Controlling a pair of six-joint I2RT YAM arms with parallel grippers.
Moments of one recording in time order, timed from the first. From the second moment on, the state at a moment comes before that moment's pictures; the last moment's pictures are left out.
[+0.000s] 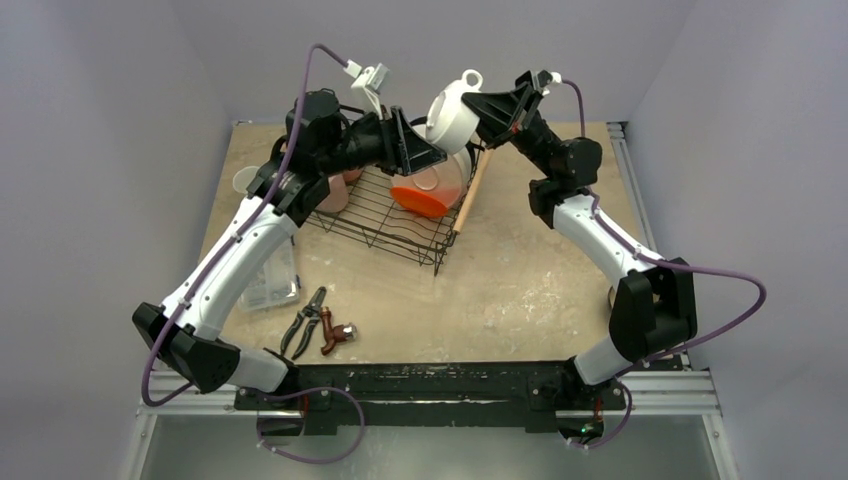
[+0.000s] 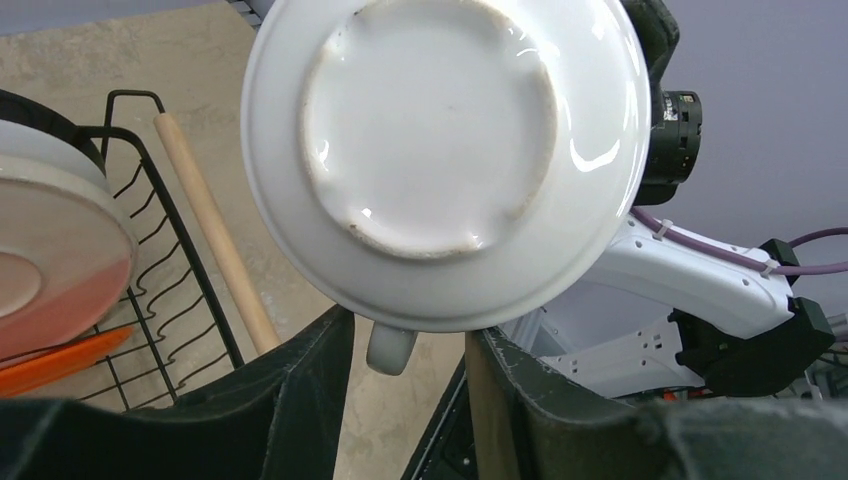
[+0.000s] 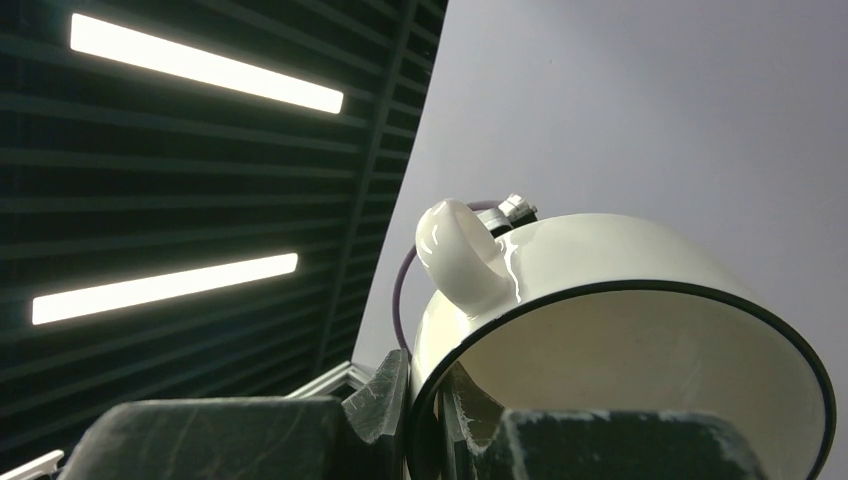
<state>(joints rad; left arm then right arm) -0.54 1.41 1.60 -0.31 0.52 -0.59 0.35 1.55 1.22 1.15 -0.63 2.08</state>
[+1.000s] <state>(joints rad) -0.54 1.41 1.48 0.02 0.60 -0.56 0.34 1.53 1.19 1.22 -0.52 2.10</state>
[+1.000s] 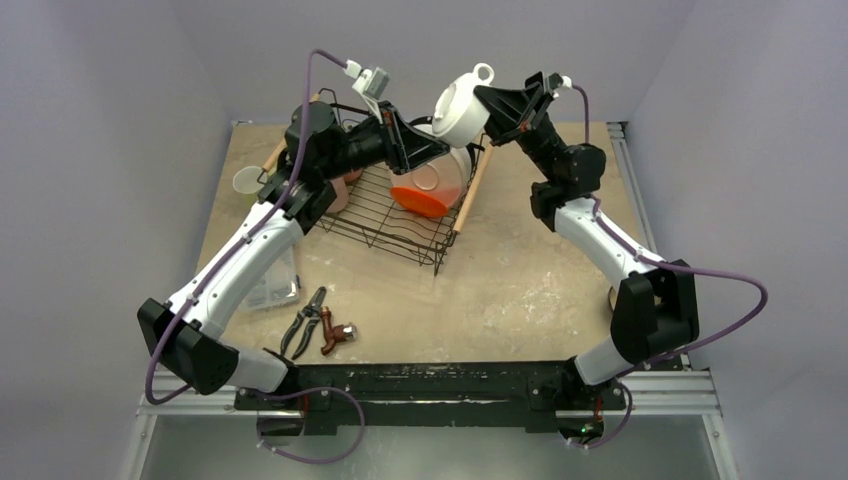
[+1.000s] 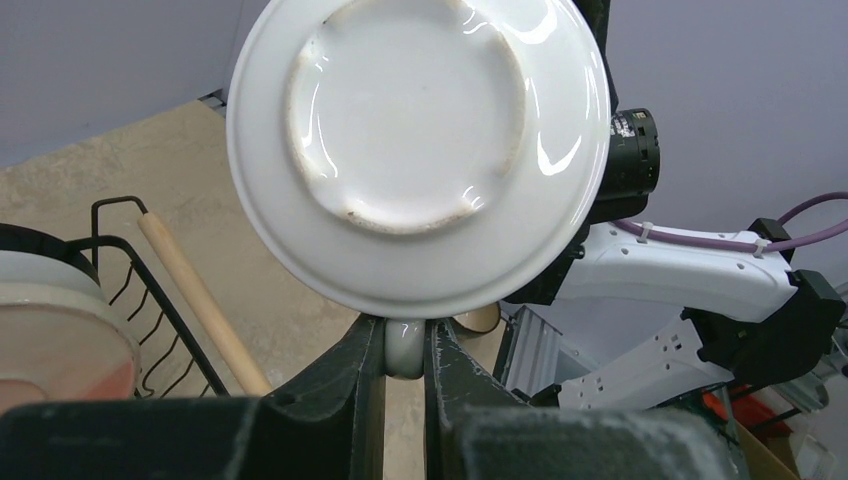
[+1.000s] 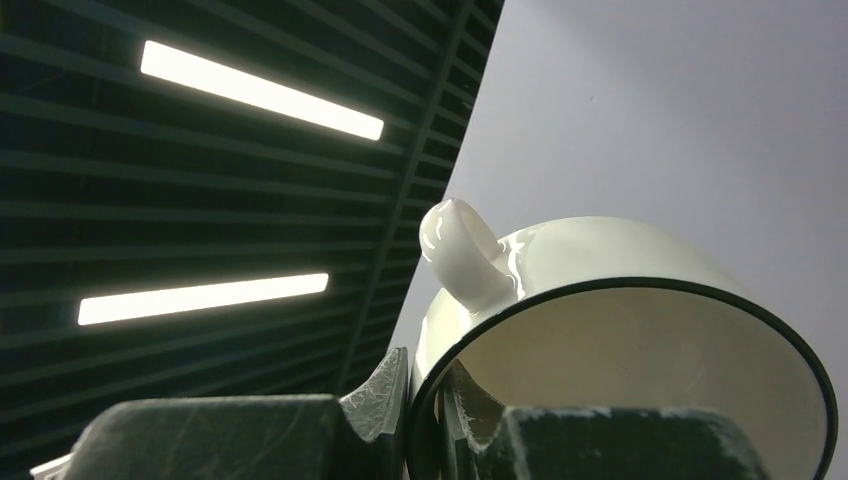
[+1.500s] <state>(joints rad) -0.54 1.34 1.42 -0.05 0.49 -0.59 0.35 1.54 1.19 1.23 -0.58 2.10</state>
